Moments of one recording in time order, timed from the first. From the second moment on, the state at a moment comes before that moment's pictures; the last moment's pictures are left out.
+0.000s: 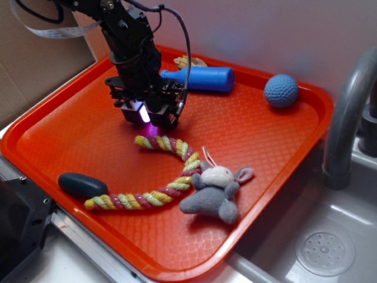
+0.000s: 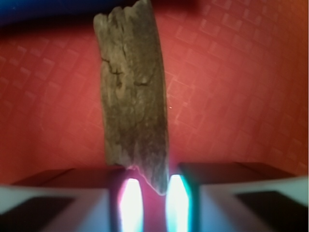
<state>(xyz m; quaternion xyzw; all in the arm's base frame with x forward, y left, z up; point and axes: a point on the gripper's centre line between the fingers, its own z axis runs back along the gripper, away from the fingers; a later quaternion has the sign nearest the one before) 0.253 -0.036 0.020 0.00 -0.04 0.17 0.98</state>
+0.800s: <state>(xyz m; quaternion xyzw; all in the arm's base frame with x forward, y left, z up) 0.240 -0.033 0.058 -0.02 -0.05 0.13 0.99</state>
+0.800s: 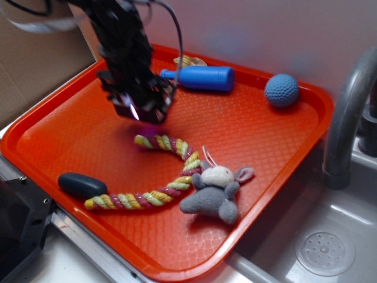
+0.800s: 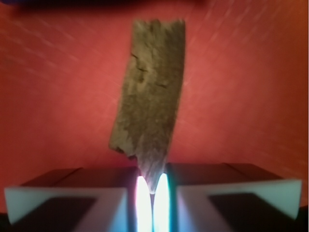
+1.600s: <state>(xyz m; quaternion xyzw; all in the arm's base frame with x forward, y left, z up) 0.270 -0.012 0.049 -0.01 -0.03 0.15 0.99</state>
